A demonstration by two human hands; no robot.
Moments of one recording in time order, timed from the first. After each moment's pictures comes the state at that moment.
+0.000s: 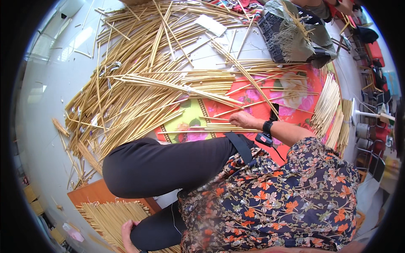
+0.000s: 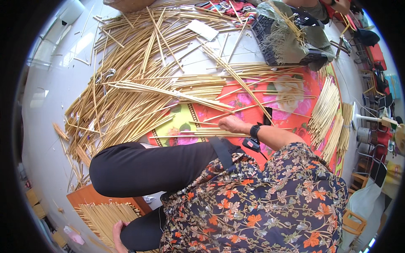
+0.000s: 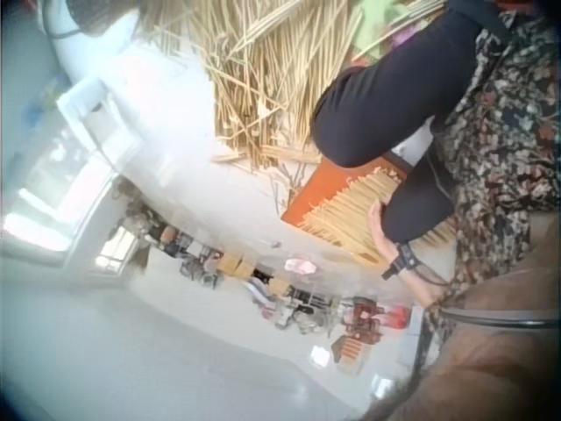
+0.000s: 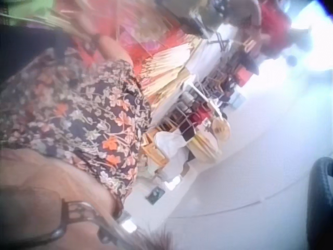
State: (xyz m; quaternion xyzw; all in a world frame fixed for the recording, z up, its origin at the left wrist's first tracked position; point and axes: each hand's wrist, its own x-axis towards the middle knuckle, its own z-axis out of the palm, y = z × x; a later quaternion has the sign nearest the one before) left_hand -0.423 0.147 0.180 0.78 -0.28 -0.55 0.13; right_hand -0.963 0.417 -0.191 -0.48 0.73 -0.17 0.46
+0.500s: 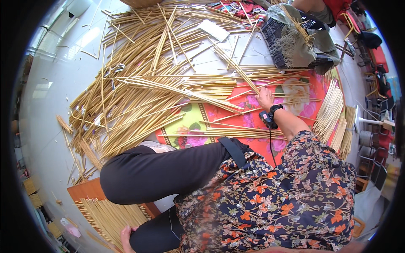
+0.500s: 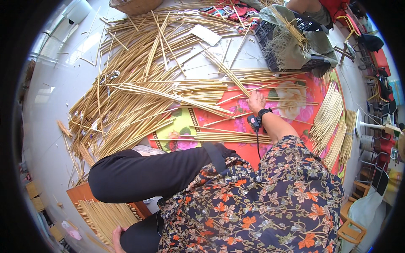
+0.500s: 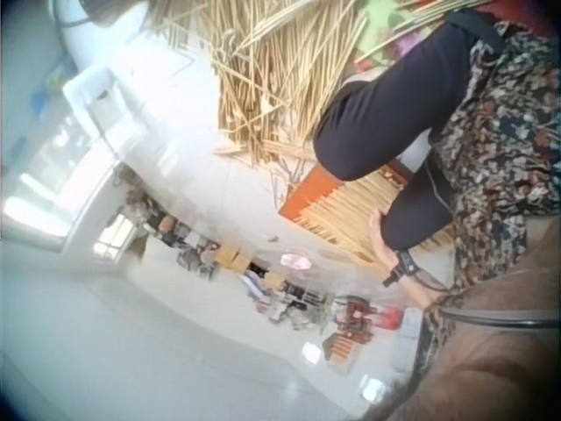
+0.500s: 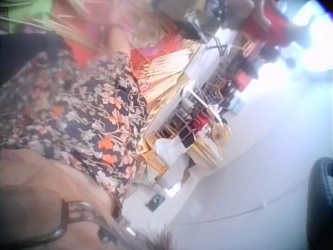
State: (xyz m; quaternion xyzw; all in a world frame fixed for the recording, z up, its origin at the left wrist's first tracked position) left_hand -0.400 0.179 0.197 0.76 -0.36 -0.53 0.13; right_hand -1.086 0.453 -0.228 -0.21 0.97 -0.01 0.12
